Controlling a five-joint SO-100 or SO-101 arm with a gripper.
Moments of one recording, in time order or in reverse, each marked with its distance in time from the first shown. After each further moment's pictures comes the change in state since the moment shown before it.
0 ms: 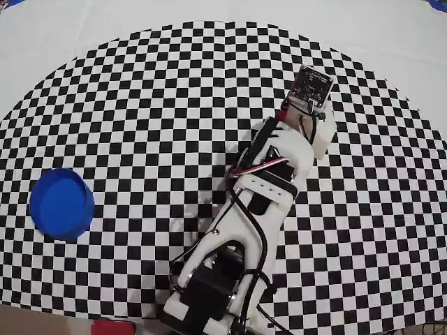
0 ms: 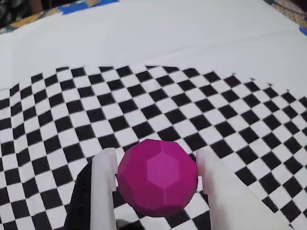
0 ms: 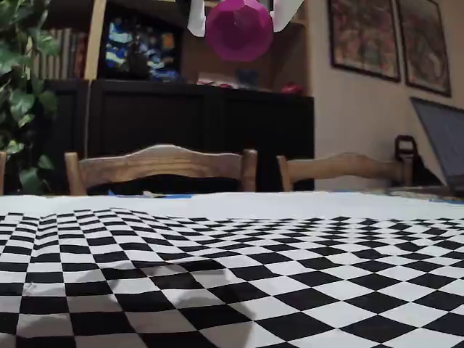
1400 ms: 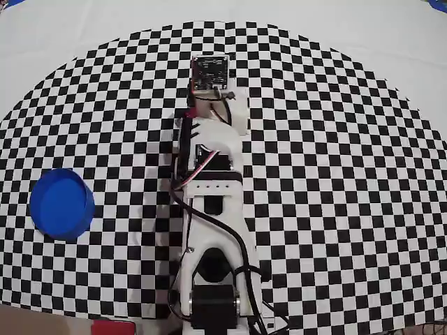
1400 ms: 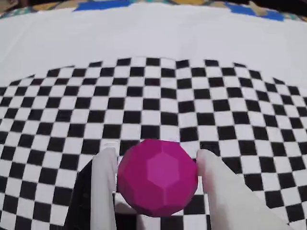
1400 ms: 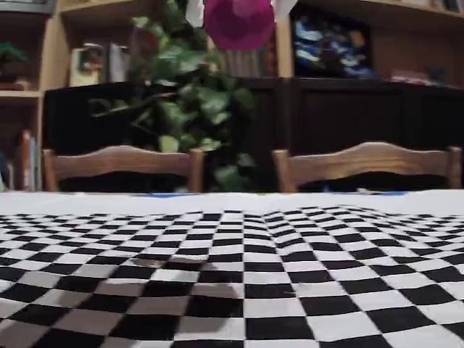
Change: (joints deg) arm -26.7 5.6 4.4 1.2 0.0
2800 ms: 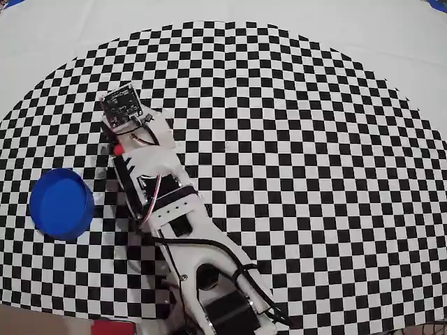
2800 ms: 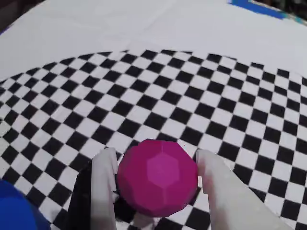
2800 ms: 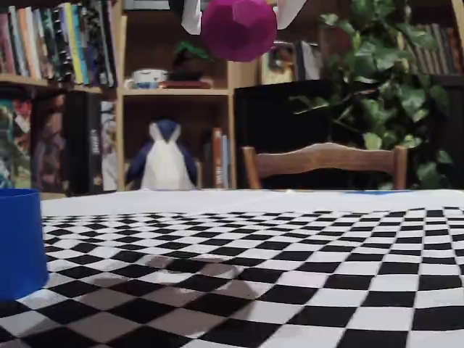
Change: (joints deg) arm -27.6 5.6 5.4 0.0 0.0
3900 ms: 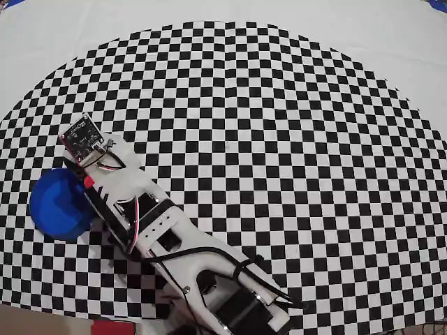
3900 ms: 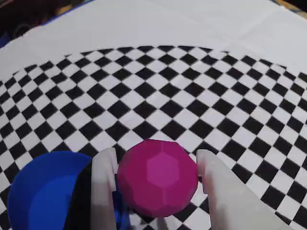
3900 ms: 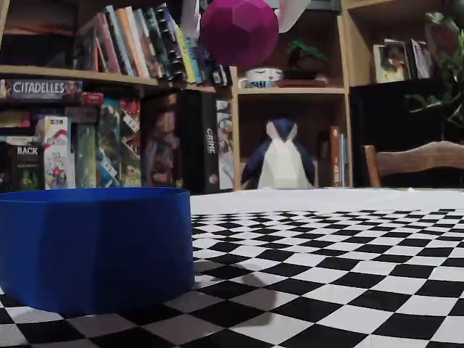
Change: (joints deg) arm -15.6 1.8 2.5 0.0 0.2
